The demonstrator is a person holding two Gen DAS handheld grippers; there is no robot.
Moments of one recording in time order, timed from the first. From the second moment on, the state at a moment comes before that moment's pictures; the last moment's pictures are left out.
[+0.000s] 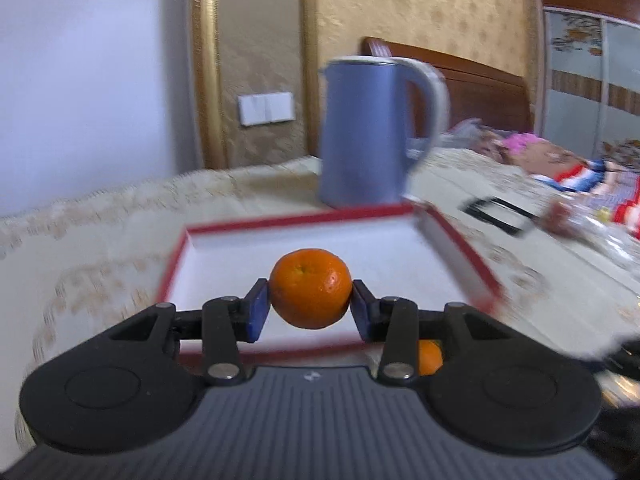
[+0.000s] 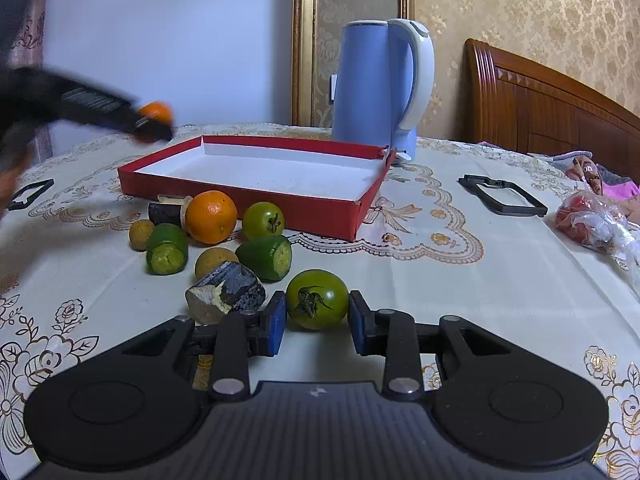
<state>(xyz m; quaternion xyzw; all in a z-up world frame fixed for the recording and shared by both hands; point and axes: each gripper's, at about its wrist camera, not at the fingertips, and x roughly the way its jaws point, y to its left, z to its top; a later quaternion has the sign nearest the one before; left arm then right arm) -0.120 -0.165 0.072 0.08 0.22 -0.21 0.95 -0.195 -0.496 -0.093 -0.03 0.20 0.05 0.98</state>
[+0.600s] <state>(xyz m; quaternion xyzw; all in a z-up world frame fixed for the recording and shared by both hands) 0.012 -0.175 0.016 0.07 0.28 -0.14 0.95 -0.195 -0.496 -0.093 -0.04 0.20 0.05 0.98</state>
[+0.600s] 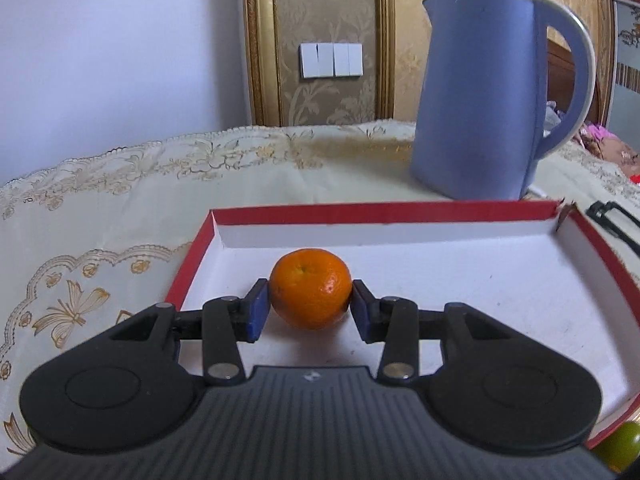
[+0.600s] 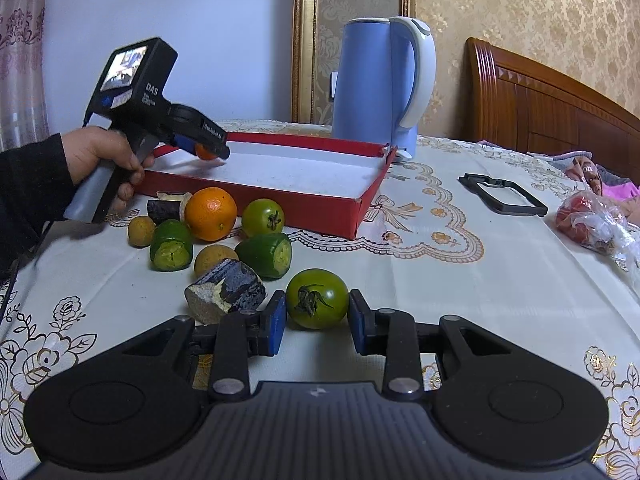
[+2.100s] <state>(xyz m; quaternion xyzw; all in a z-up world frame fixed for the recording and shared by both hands) -0.035 -0.097 0.054 0.01 0.16 -0.08 0.98 -0.194 -0.484 -0.095 -0.07 0.20 0.04 0.98</state>
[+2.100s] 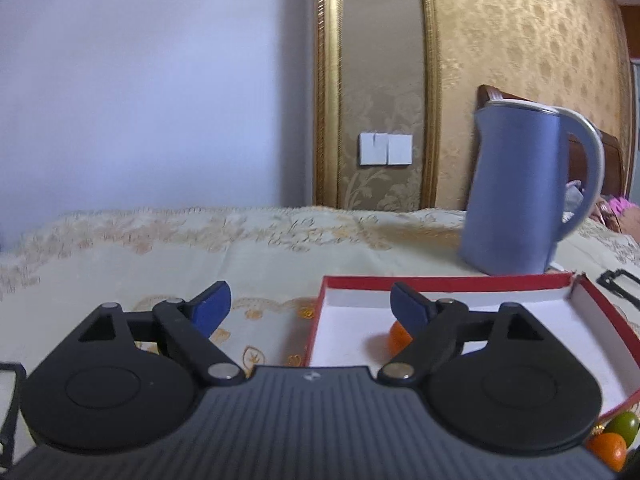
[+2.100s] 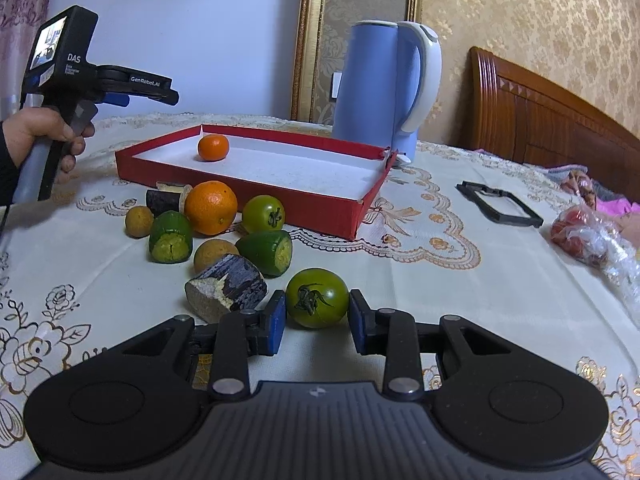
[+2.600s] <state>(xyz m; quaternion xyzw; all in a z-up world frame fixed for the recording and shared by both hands) -0.034 -0.097 0.048 0.00 0.17 -0.10 0.98 -0.153 -0.485 -0.009 -0.10 0.11 0.02 0.99</state>
